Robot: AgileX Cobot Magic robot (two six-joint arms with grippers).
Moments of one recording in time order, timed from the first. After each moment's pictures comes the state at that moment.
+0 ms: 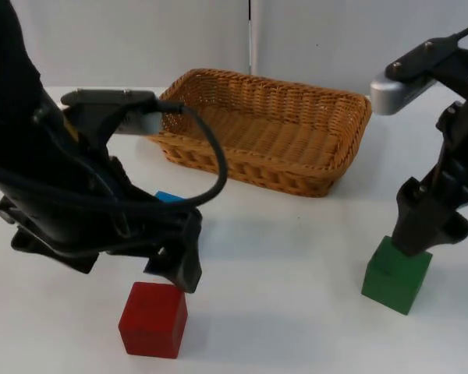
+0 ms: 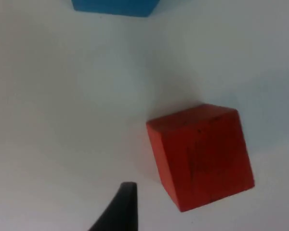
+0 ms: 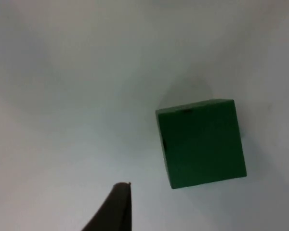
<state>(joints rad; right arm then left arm) 0.51 1.69 -1.02 0.03 0.70 -0.34 -0.51 1.62 -0.79 -0.26 0.55 0.01</state>
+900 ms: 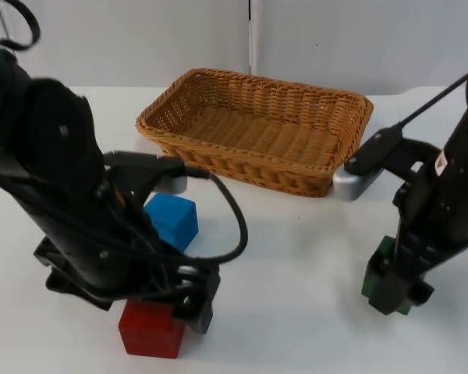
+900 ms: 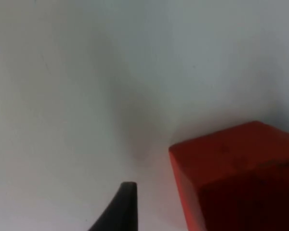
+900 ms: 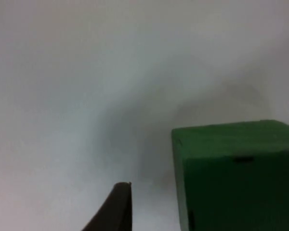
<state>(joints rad) 0.51 1.96 -1.03 0.03 0.52 -0.43 -0.54 1.85 -0.79 -0.26 0.38 0.00</state>
